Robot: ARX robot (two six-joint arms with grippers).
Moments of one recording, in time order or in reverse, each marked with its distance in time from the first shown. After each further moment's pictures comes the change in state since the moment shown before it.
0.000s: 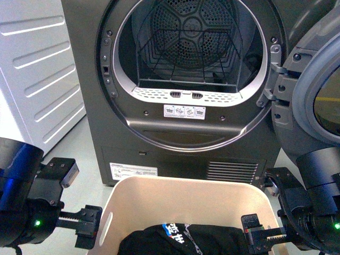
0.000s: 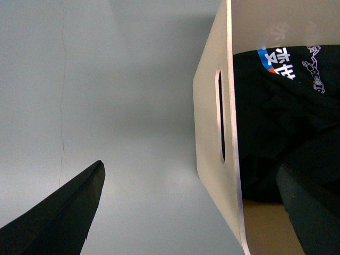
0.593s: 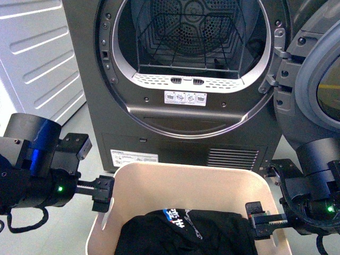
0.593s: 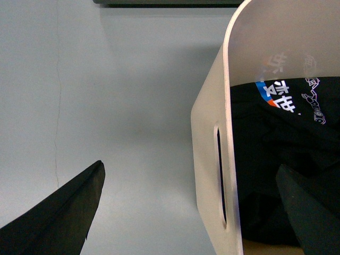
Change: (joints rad) left arm -0.012 0.113 0.164 -0.003 0.013 0.006; right arm -0.036 0.085 0.069 -0.031 0.033 0.000
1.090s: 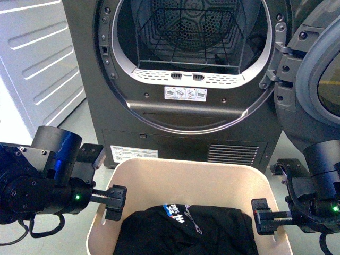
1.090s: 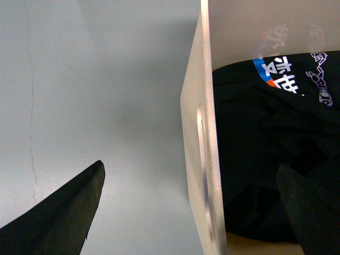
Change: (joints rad) left arm -0.041 0.113 0.060 -0.005 -0.014 -0.015; right arm -0.032 0.044 0.005 0.045 -0.015 0.024
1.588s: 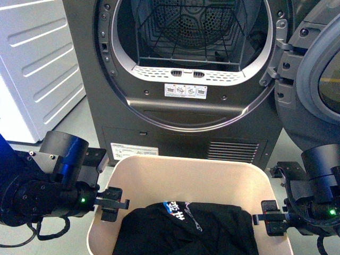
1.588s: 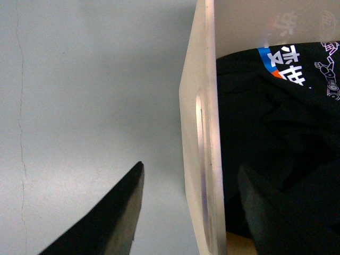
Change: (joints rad) left arm -0.015 0.044 0.020 -0.003 -0.022 -0.033; right arm 0.000 0.034 0.003 0.019 0.008 0.021
